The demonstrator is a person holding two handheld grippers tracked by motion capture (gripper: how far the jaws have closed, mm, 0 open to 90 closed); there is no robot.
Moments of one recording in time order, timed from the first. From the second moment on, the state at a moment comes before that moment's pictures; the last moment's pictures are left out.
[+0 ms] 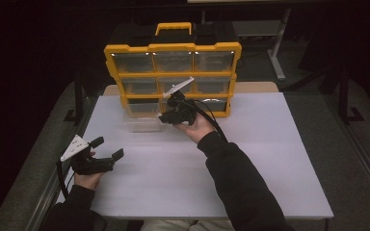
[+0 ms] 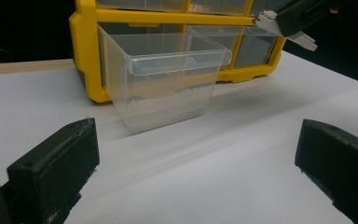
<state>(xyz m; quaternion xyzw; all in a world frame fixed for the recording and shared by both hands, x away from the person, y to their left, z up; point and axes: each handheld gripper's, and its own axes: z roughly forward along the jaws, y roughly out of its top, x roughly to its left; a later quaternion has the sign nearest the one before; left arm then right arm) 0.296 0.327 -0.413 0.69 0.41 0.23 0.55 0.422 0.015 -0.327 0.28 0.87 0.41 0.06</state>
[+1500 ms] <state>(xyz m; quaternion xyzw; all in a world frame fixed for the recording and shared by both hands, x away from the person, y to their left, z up) 0.300 0.330 -0.414 0.68 0.43 0.23 0.55 0.474 0.084 -0.328 0.28 0.86 0.42 0.05</state>
